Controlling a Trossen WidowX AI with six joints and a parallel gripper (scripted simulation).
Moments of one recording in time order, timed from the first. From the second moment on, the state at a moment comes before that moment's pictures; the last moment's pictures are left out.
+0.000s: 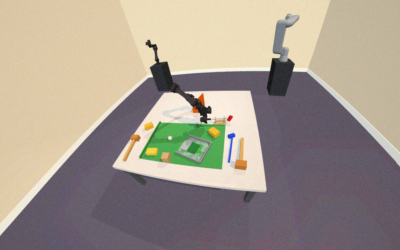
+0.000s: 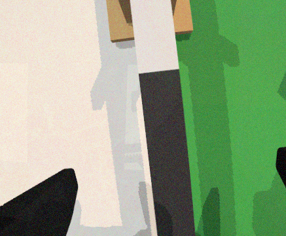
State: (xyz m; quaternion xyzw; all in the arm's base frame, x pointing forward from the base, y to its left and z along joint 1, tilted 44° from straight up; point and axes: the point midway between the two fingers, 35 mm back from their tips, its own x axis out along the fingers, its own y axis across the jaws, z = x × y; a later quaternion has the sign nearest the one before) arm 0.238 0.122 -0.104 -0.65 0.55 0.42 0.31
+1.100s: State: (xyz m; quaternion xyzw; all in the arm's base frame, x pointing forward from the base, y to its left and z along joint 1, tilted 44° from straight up) arm 0.238 0.108 -0.118 -0.65 0.55 0.42 0.30
